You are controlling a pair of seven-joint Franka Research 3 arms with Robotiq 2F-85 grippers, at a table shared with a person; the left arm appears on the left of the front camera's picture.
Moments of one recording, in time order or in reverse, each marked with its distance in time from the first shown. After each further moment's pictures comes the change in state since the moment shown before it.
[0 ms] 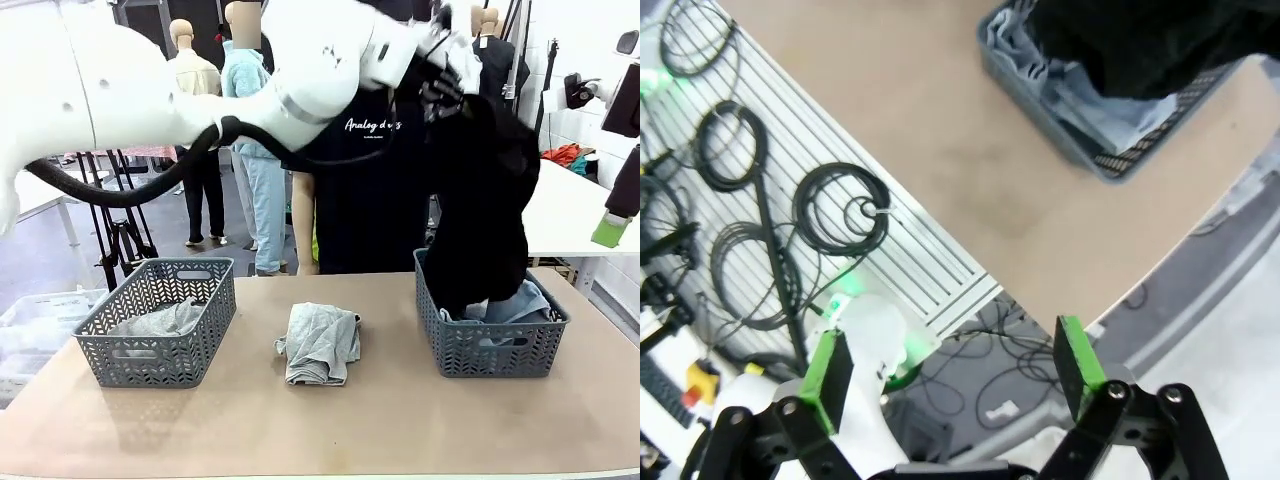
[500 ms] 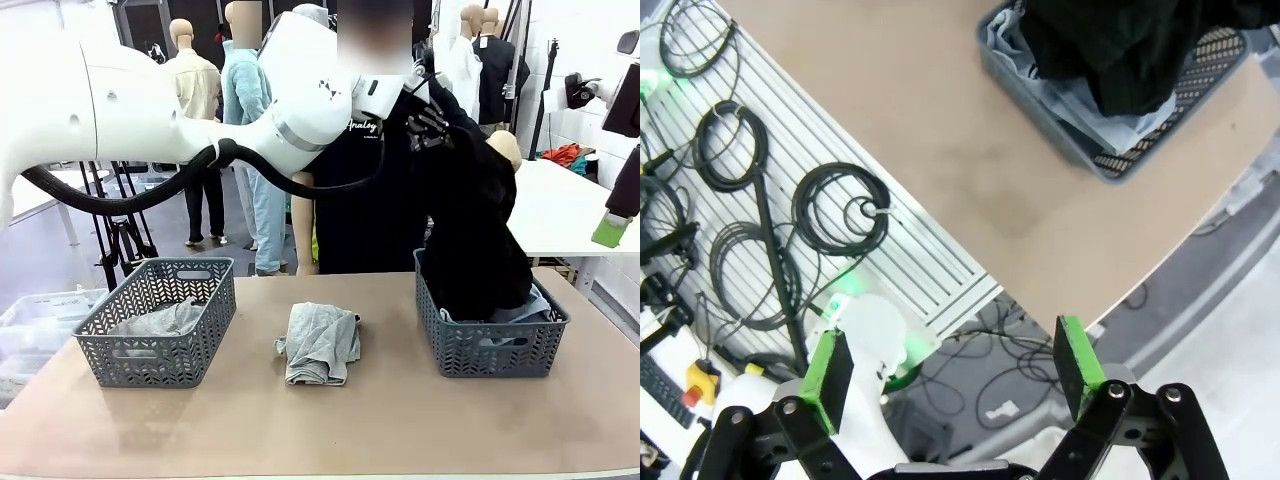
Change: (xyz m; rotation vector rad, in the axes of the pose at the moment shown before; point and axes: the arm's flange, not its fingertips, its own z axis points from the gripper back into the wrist) left arm -0.037 -0.017 -0.012 -0.018 0.032 0.066; right arm 0.000 0.000 0.000 0.000 0.000 0.000
